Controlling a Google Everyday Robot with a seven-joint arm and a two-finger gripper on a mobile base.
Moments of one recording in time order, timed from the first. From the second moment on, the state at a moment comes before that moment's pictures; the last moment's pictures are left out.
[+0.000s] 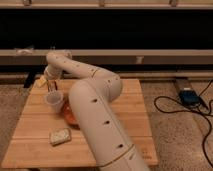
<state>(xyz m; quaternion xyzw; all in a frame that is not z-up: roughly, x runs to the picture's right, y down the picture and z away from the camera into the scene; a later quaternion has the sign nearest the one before) -0.365 -0.038 0.936 -0.35 -0.13 0.45 0.81</state>
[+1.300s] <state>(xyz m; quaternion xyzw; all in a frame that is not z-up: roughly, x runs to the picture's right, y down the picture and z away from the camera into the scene) -0.375 0.000 0.988 -0.33 -0.04 0.42 0.84</state>
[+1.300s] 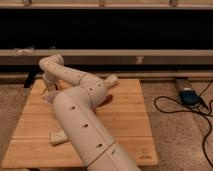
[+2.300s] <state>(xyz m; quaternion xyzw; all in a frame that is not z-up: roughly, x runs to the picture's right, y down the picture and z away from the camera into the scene) -0.368 0.008 0.992 -0.32 0.00 0.39 0.86</state>
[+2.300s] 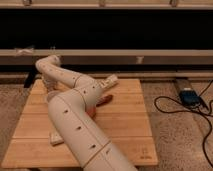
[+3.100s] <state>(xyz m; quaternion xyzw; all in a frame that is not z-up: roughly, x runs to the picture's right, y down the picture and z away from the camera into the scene) -0.338 -0.042 0.896 -0.27 -0.10 0.43 0.86</state>
